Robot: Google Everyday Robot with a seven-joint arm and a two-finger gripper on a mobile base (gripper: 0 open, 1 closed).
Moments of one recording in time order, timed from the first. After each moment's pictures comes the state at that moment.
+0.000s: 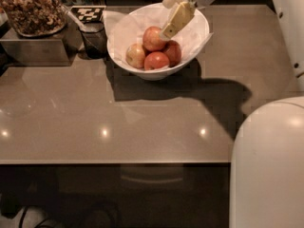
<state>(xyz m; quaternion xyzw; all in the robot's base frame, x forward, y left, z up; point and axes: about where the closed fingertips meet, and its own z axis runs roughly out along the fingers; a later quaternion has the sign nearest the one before) 0.679 -0.055 0.992 -0.64 0.67 0.16 0.33</state>
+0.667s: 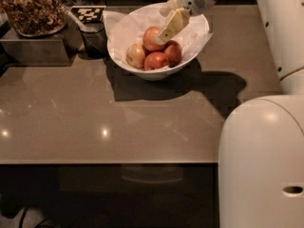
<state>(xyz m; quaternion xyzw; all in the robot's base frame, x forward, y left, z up) 0.696 -0.047 0.970 -0.62 0.68 0.21 0.34</state>
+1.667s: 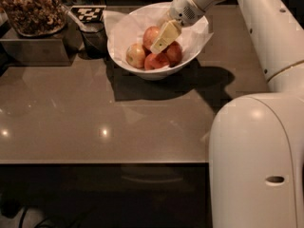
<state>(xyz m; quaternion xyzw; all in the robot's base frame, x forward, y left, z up) 0.711 -0.038 0.927 -0.61 0.71 0.21 0.30</state>
